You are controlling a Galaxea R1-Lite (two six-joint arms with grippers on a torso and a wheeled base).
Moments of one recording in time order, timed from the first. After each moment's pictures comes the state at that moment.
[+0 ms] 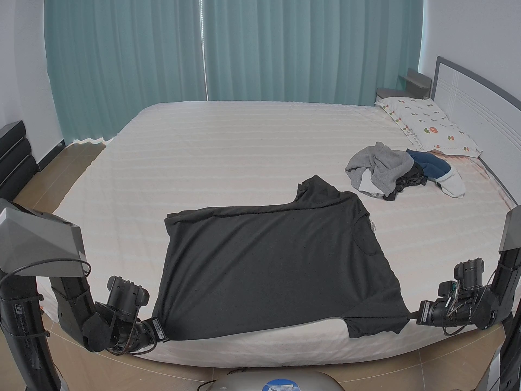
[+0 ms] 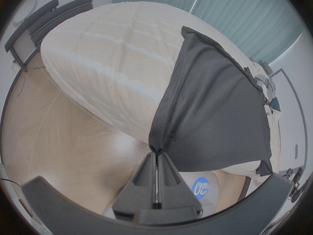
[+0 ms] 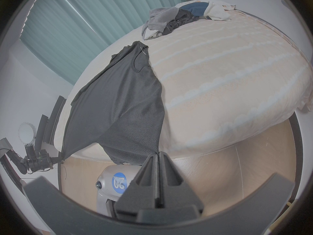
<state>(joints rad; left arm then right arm) -0.26 2.18 -0.29 -0.81 0.05 -0.71 -0.06 2.13 -0.16 -1.05 0.27 0.28</state>
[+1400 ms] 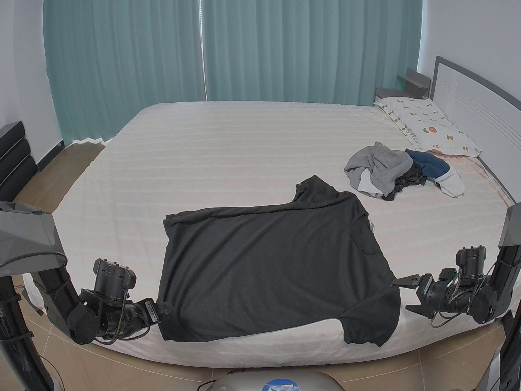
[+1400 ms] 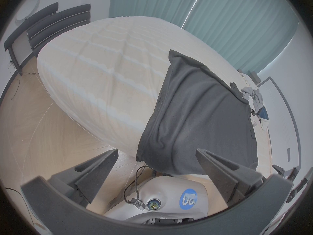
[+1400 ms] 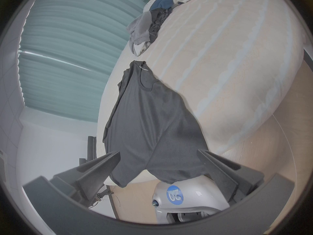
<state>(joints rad) -0.23 2.04 -0.31 -0.80 0.04 -0.68 -0.05 2.12 -0.23 -1.16 0.46 0.80</state>
